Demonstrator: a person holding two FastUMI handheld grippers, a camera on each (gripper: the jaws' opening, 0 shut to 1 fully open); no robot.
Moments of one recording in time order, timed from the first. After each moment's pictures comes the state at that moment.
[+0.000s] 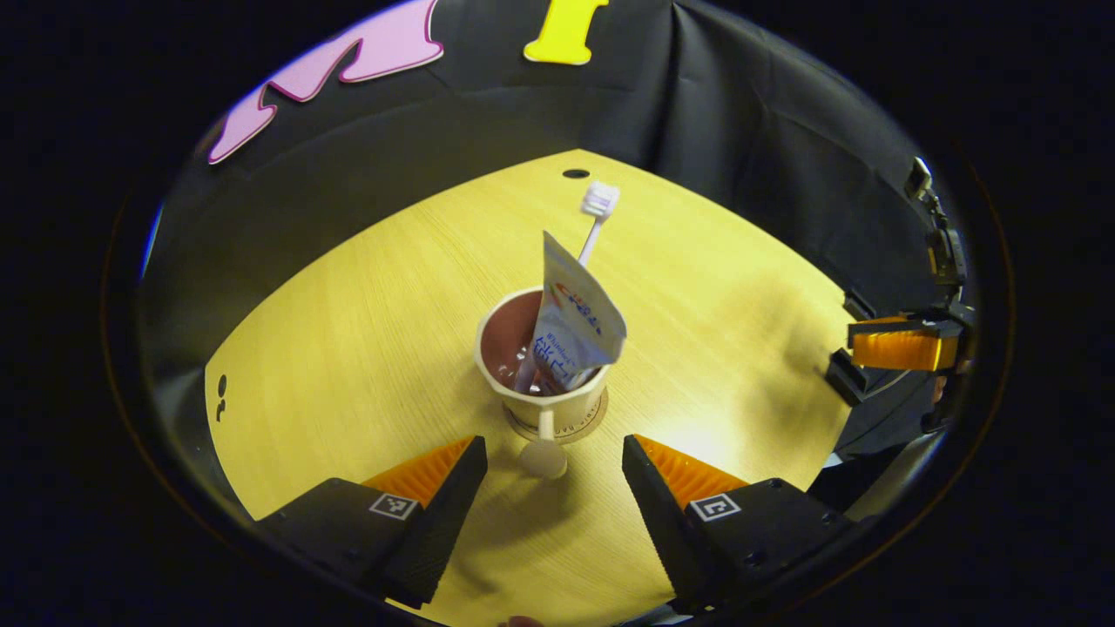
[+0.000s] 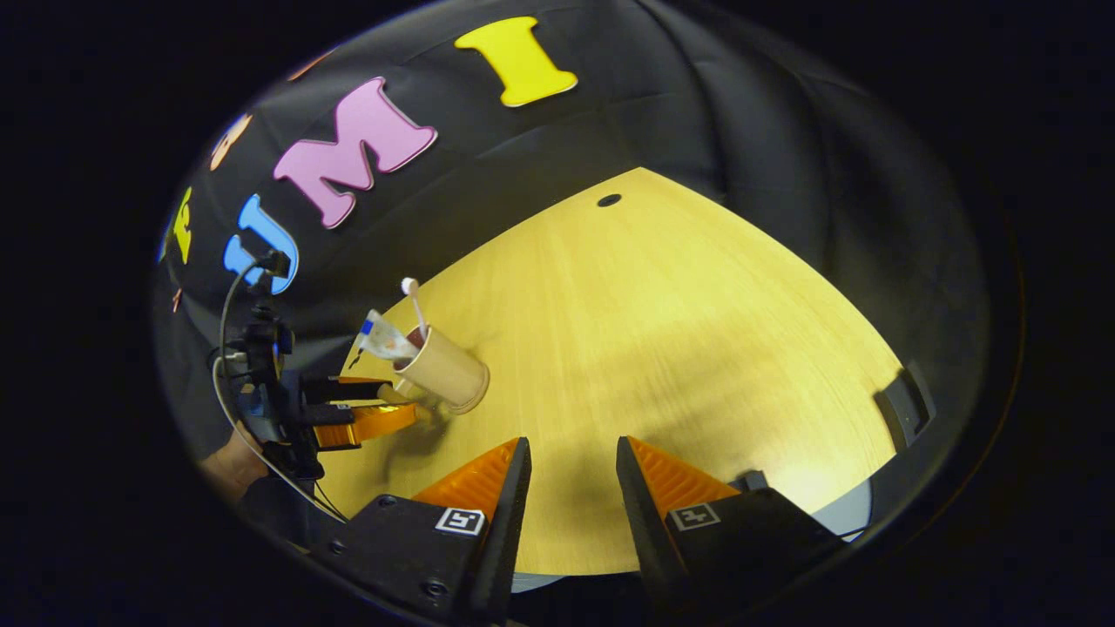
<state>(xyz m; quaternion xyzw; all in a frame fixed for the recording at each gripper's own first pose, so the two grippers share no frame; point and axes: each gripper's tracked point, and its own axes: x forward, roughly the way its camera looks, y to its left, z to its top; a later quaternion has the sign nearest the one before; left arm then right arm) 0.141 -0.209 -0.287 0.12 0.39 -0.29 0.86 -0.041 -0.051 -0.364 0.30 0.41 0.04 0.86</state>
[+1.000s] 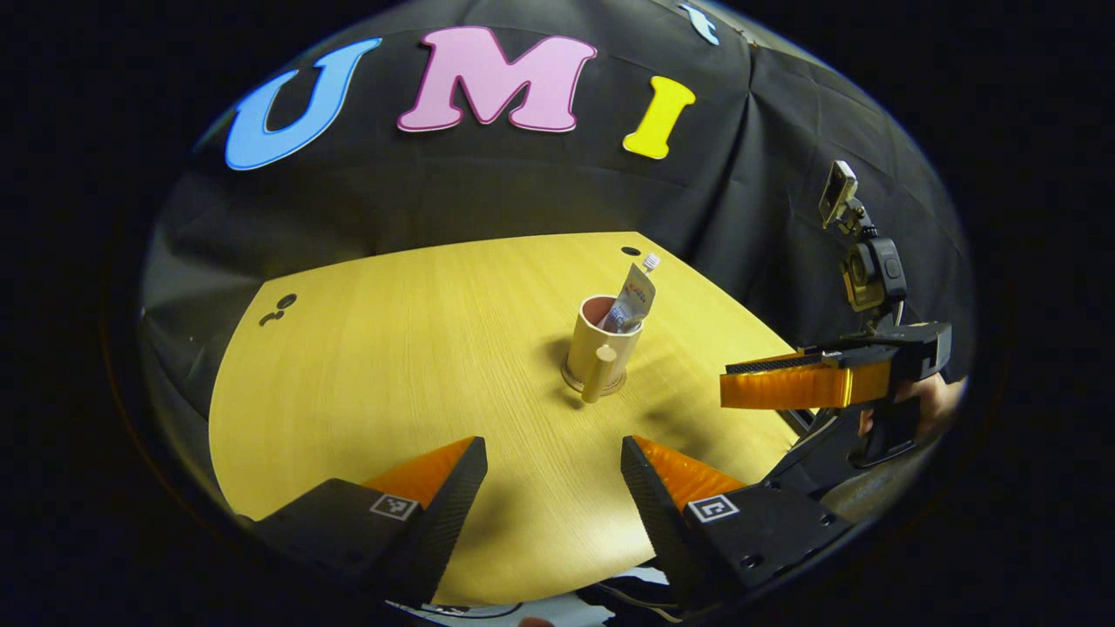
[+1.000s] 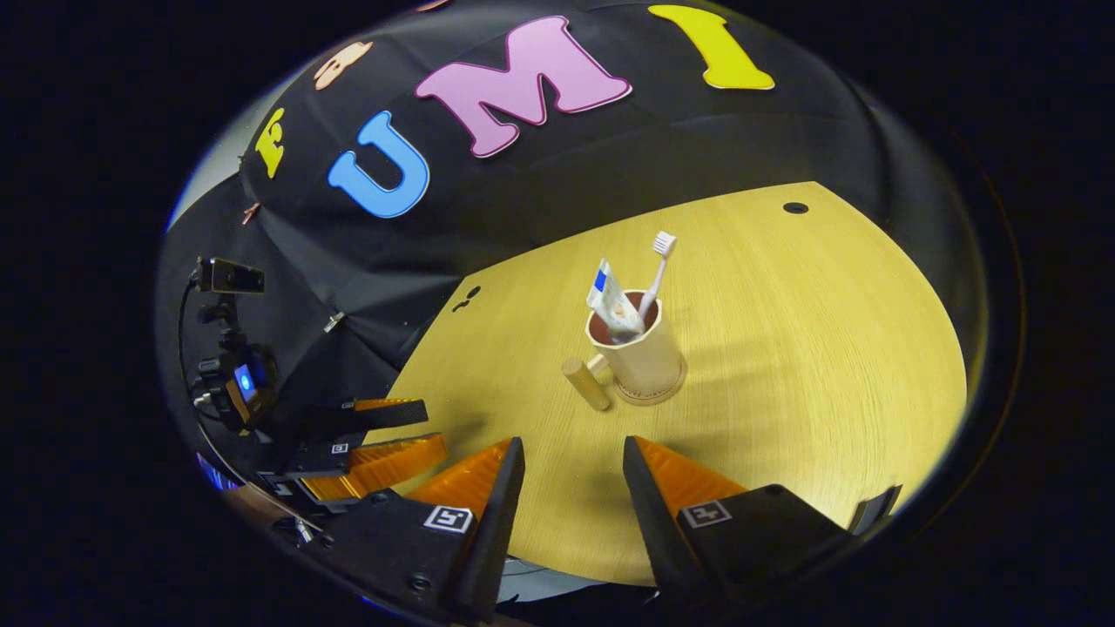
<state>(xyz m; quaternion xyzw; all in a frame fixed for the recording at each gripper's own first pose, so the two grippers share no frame) 0.041 -0.099 -0.248 -0.03 0.32 -0.21 0.92 -0.016 0.125 -0.292 0.25 0.40 0.21 0.85</state>
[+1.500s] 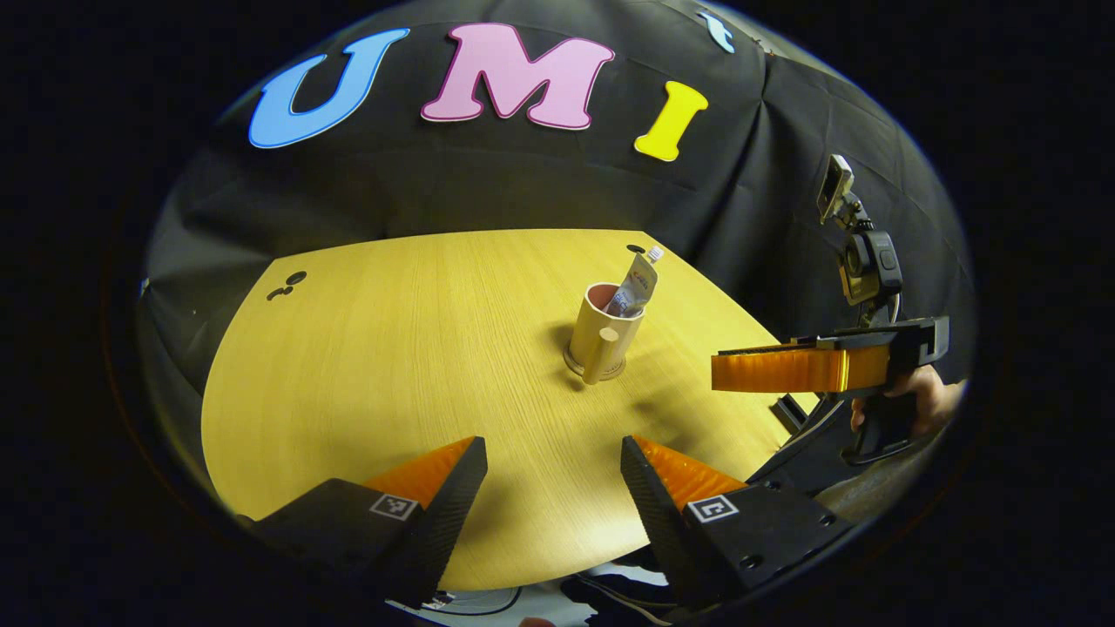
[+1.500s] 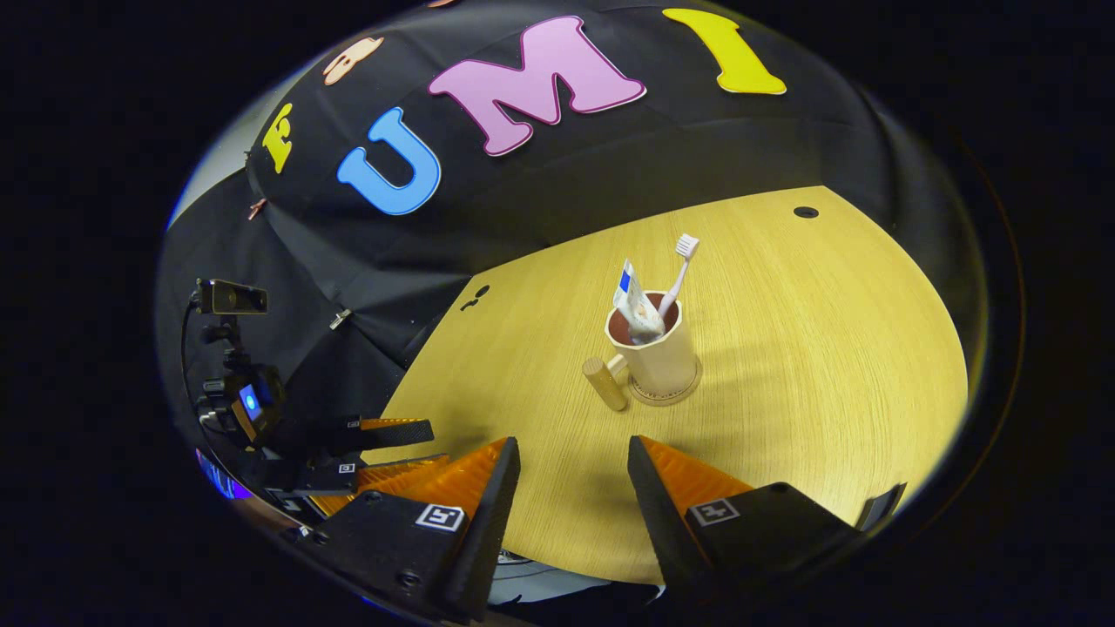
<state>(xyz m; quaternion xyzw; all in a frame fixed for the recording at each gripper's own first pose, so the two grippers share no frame) 0.027 -0.096 -0.261 -0.05 0.33 -0.21 0.92 -0.021 0.132 -0.285 0.25 0.39 0.21 0.86</state>
